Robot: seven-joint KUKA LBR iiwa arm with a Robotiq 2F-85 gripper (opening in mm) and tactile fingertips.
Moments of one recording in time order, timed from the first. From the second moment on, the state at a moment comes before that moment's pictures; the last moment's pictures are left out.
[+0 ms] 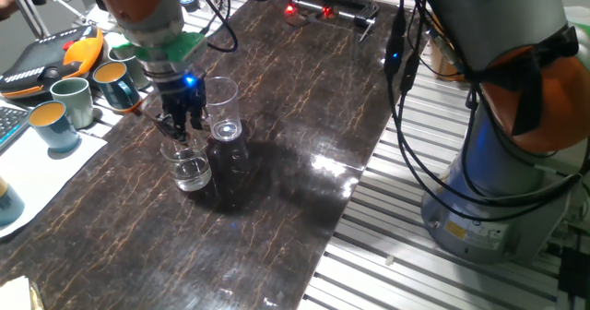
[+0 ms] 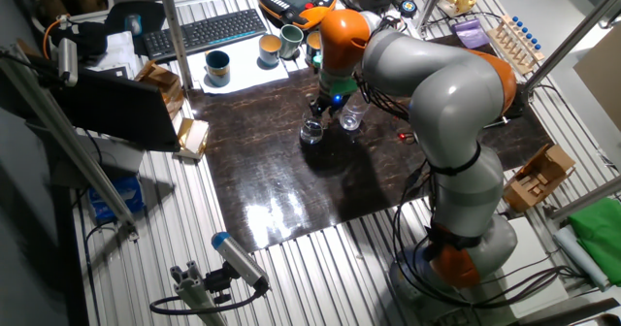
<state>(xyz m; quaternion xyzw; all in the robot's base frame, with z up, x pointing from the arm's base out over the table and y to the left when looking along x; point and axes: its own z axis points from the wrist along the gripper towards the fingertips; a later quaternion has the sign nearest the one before) 0.572 0.131 0.112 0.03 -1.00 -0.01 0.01</state>
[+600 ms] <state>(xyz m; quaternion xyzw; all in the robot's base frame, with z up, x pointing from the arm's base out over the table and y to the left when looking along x) 0.571 0.131 0.108 0.04 -1.00 -0.03 0.02</state>
